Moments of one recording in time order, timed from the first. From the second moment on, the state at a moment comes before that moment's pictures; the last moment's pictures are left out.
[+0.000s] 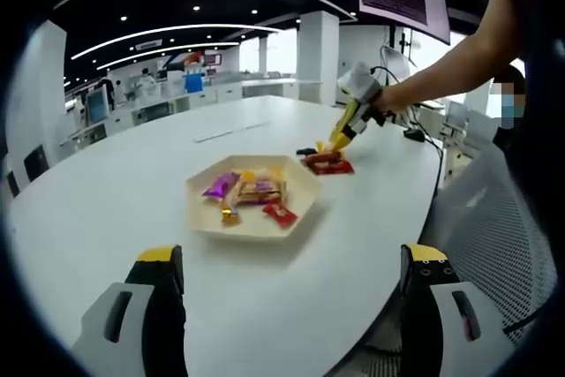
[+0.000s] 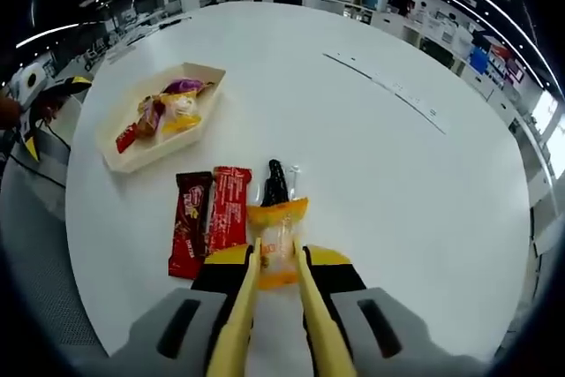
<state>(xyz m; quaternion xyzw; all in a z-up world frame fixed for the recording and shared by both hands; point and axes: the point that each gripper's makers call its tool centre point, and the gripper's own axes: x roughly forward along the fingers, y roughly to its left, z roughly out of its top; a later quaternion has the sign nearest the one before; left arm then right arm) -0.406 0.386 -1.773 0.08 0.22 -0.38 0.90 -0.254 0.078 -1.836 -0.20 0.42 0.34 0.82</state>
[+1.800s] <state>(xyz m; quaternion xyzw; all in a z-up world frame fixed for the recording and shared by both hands) -0.406 0.387 -1.766 0.09 0.20 -0.38 0.90 -0.237 0.057 -1.777 -0.18 0.41 0.31 0.84</state>
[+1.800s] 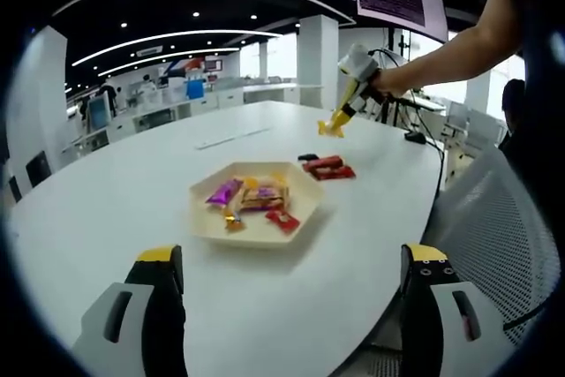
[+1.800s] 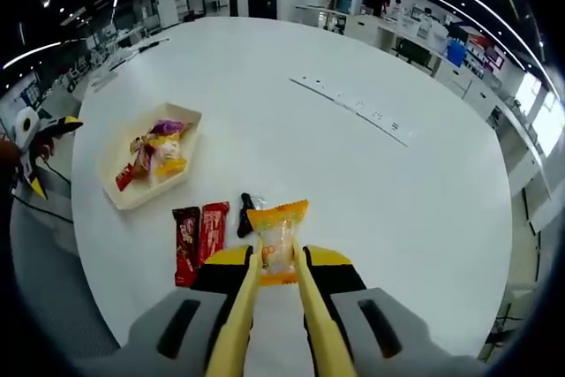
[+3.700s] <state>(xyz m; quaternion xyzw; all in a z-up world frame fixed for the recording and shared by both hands) -0.406 0.386 -1.759 0.09 0.18 -0.38 0.90 -0.264 0.261 -1.729 -0.21 0.36 0.43 0.80</state>
